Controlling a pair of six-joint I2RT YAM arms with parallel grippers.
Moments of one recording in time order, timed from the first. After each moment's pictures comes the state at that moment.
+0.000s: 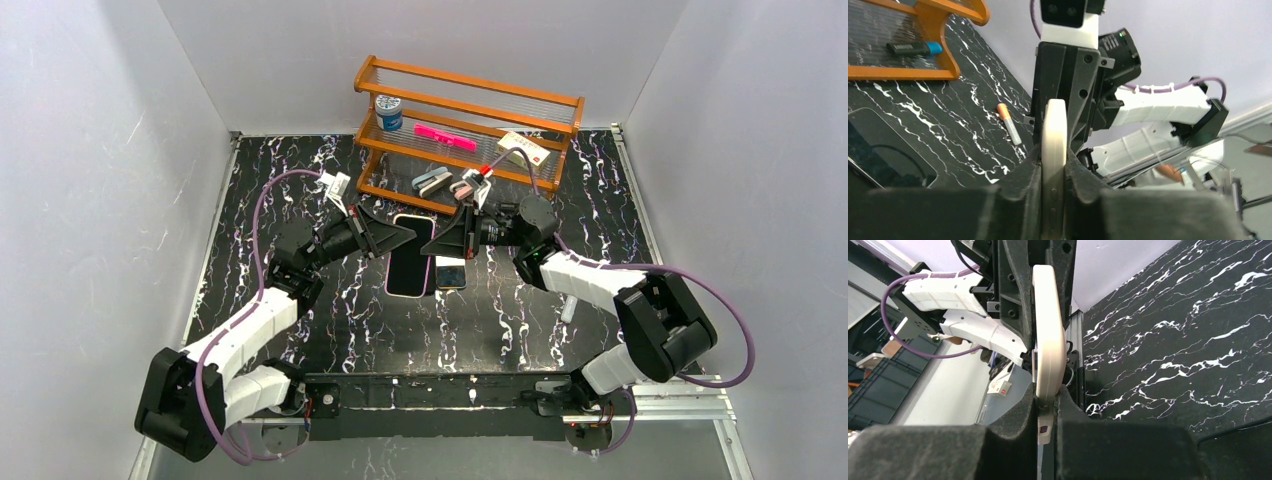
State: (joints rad) left arm -0.43 1.08 0.57 0.67 0.71 -0.99; right arm 0.60 1.46 0.72 0.95 -0.98 0.93
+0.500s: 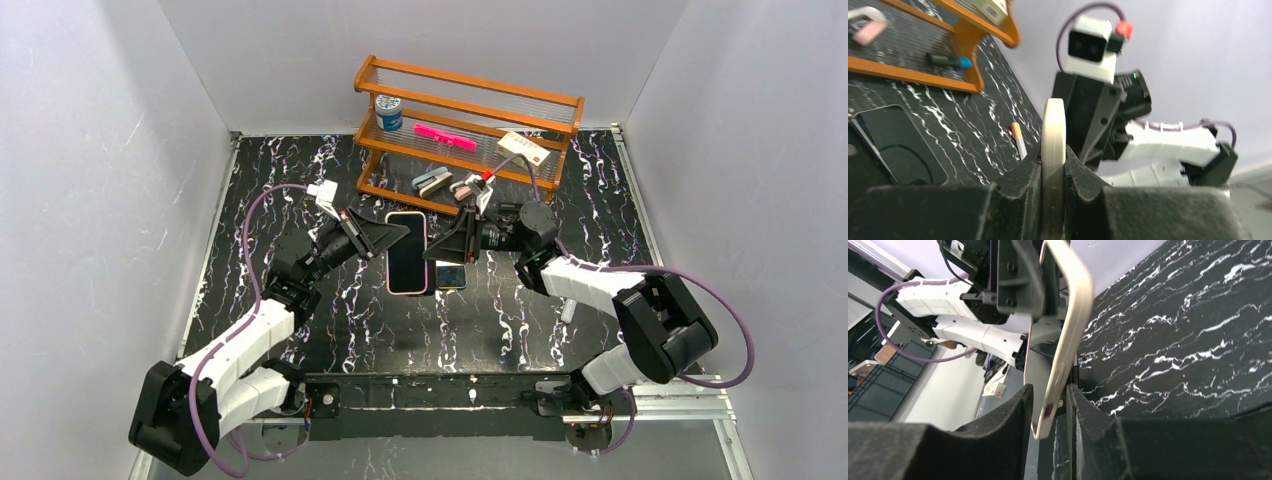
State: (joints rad) left arm -0.44 1.01 0.51 0.64 0.55 -1.01; right arm 0.60 1.46 0.70 0.96 -0.96 0.93
